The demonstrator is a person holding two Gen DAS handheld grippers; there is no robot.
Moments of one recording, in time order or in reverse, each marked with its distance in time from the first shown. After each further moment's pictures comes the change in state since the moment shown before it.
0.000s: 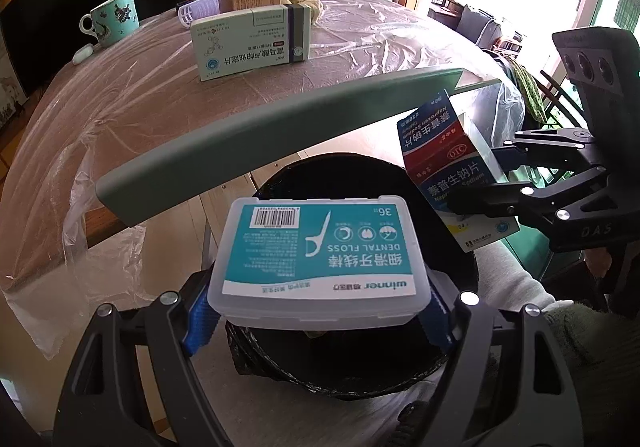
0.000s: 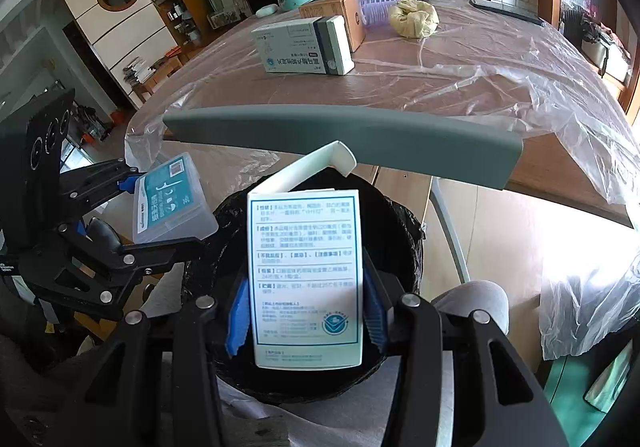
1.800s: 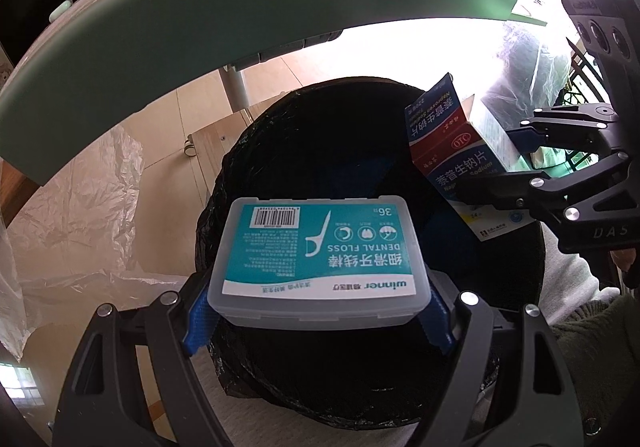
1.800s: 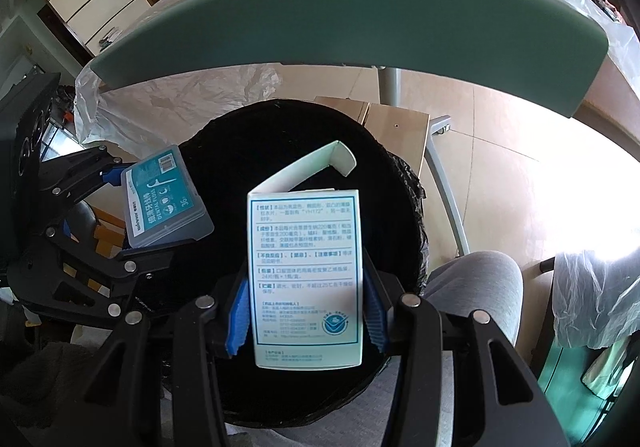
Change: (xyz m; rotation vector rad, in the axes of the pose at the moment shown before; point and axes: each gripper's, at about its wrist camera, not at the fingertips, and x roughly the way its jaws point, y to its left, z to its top) left arm 0.068 0.001 -0.011 -0.004 0.165 0.043; right arm 0.068 -0.016 -0.013 0.035 0.159 -0.051
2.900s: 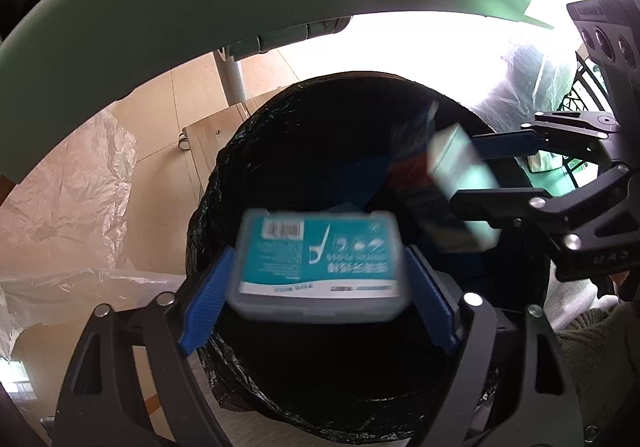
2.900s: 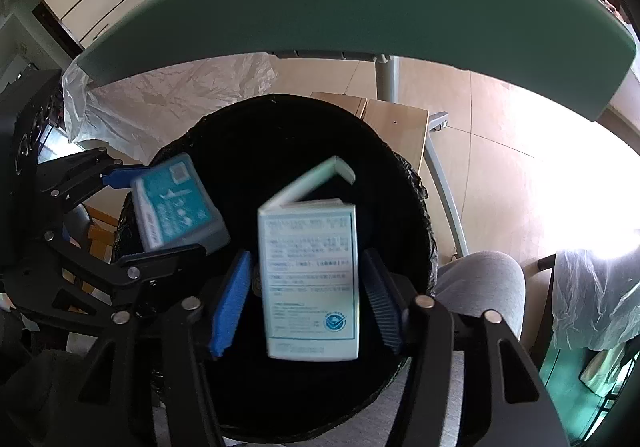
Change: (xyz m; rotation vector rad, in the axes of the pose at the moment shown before) left arm 0.015 0.010 0.001 -0.028 0.012 -0.029; right arm 0.007 0.001 0.001 0.017 0.010 -0.011
